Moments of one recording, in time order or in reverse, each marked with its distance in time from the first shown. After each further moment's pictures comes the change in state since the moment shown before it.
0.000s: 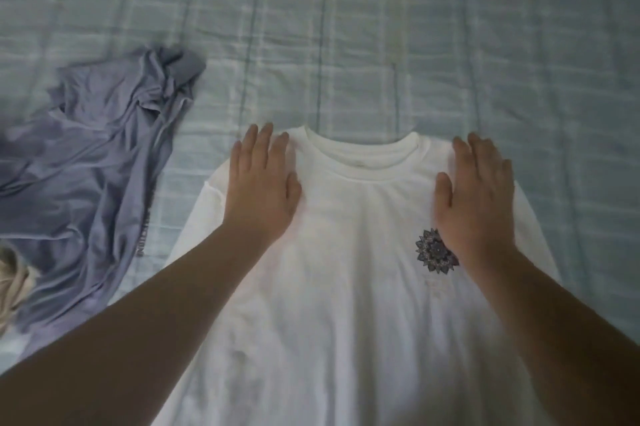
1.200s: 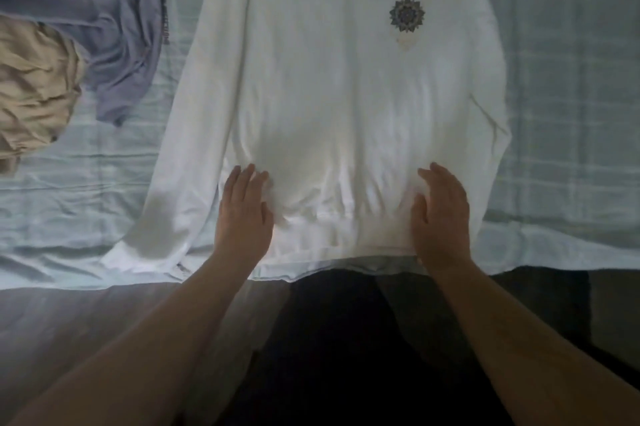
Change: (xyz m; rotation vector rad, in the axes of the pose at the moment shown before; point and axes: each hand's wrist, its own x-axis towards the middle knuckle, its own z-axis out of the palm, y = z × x) left_hand -0.418 0.003 -0.086 -0.239 -0.308 -0.115; right_hand -0.427 -0.059 -0.110 0.259 -0.169 0.275
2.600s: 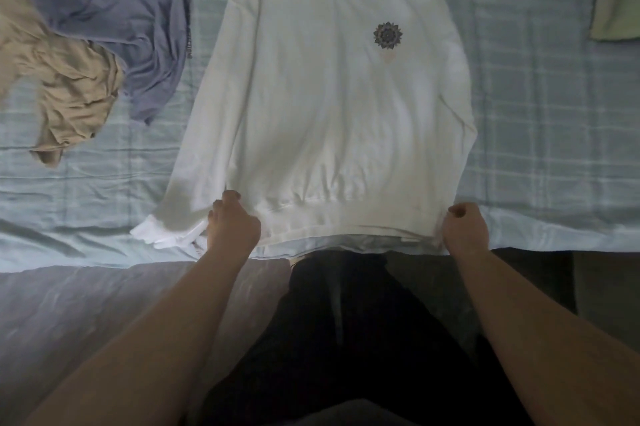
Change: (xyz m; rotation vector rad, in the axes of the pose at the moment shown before) left_hand -0.040 0.016 -0.046 -0.121 -0.209 -0.610; right_hand -0.026 0.050 -0.053 0.179 -0.129 0.803
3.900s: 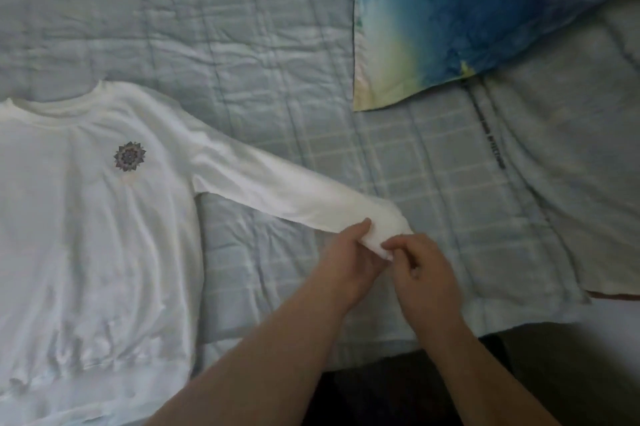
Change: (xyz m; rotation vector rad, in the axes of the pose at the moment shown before) left_hand -0.160 0.565 0.327 -1.476 -1.075 -0.296; right_hand 0.253 0.081 -0.273 0.289 0.078 -0.556
